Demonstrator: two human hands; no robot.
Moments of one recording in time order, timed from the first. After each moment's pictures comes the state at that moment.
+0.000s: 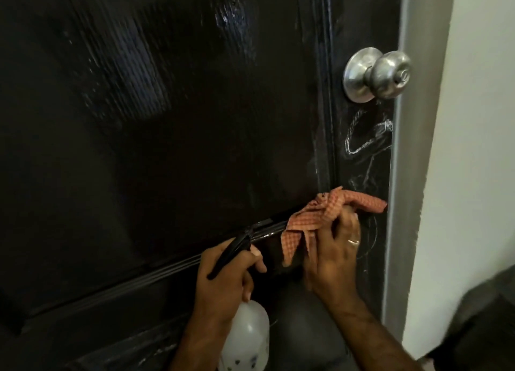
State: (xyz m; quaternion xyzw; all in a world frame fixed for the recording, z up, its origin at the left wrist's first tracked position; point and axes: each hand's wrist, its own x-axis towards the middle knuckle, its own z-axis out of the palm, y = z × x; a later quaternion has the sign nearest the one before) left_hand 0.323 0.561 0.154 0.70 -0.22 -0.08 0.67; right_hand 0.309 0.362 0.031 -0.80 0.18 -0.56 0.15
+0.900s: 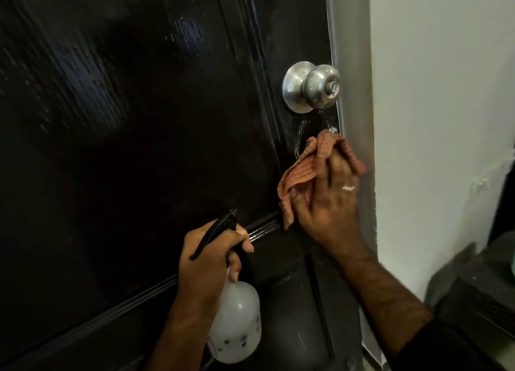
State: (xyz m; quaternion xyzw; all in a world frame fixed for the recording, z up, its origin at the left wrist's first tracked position) left_hand 0.322 0.506 0.192 0.69 -0.29 -0.09 0.66; right_hand 0.297 0.266 0.113 -0.77 0.19 -0.60 0.10
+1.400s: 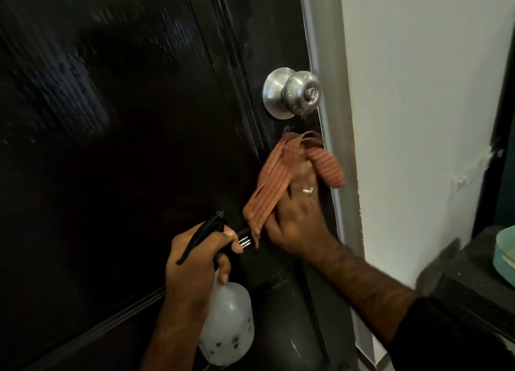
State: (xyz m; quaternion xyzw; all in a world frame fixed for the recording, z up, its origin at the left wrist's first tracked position) left_hand 0.318 0.493 0.197 0.68 -0.29 -0.09 0.67; right_hand 0.303 0.279 0.125 -0.80 0.07 -0.59 0.04
